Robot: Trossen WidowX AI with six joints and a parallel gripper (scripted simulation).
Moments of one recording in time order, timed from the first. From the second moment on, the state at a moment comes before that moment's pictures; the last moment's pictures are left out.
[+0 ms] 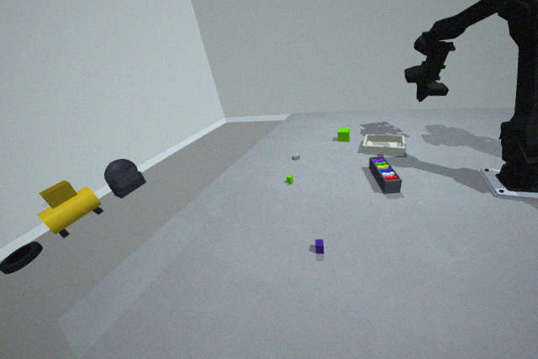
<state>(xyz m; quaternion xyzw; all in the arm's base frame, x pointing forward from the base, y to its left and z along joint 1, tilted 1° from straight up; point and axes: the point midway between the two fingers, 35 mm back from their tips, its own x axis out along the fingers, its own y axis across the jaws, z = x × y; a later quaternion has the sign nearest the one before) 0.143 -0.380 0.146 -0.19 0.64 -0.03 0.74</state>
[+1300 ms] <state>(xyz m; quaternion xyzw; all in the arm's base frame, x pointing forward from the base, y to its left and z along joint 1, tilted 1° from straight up) 0.303 0.004 0.102 -0.09 0.69 0.10 0.71</state>
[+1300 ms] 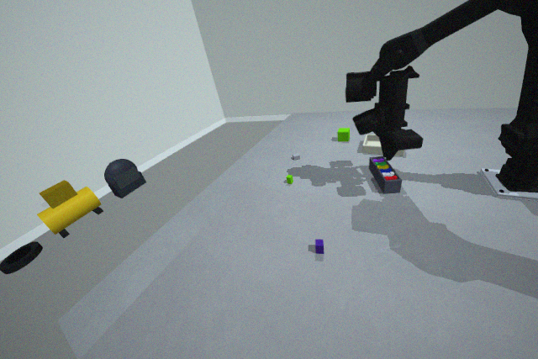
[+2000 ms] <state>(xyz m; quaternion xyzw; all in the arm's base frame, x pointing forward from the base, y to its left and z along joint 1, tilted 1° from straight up) 0.306 0.005 0.083 -0.09 0.69 0.10 0.71</state>
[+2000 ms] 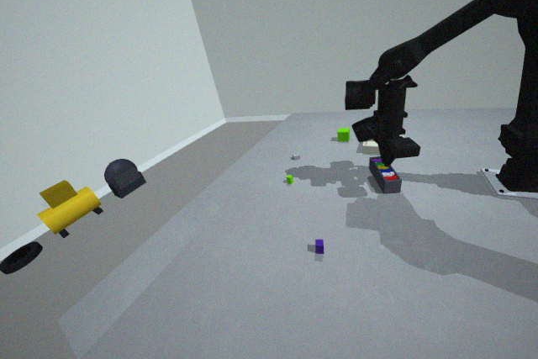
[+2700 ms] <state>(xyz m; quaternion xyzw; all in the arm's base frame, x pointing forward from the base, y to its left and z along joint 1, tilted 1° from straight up) 0.305 0.004 0.072 -0.09 0.69 0.10 0.71</state>
